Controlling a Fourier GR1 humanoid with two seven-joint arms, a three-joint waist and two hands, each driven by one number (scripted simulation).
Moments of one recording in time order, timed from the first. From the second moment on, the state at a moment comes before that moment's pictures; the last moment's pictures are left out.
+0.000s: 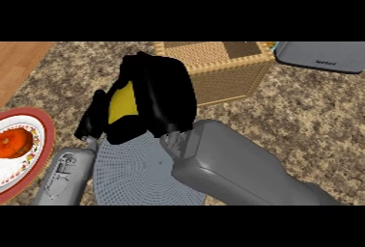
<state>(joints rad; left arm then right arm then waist) -0.36 0.11 -0.01 -1.31 -0.18 -0.06 0.24 -1.00 0.00 0.59 -1.44 0.66 -0.16 0.90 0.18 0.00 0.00</state>
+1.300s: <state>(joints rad) -0.29 0.17 0.06 -1.33 -0.16 -0.04 0.22 -1.86 -0.01 0.49 -0.58 0.48 -0.06 1.04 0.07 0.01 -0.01</state>
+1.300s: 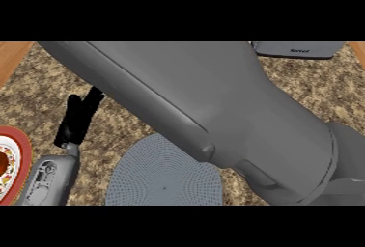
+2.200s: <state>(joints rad) -0.23 0.17 0.08 -1.40 -0.15 -0.04 0.24 -1.72 -0.03 0.42 -0.34 0.53 -0.10 0.70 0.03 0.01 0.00</state>
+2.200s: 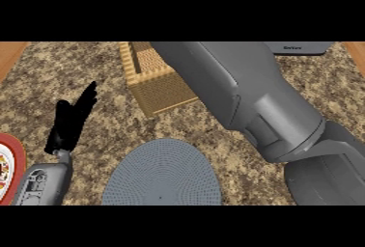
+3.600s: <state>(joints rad) -0.22 0.18 0.10 -1.39 -0.15 -0.04 0.23 -1.48 -0.10 0.18 -0.41 0.45 -0.62 0.55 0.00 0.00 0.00</state>
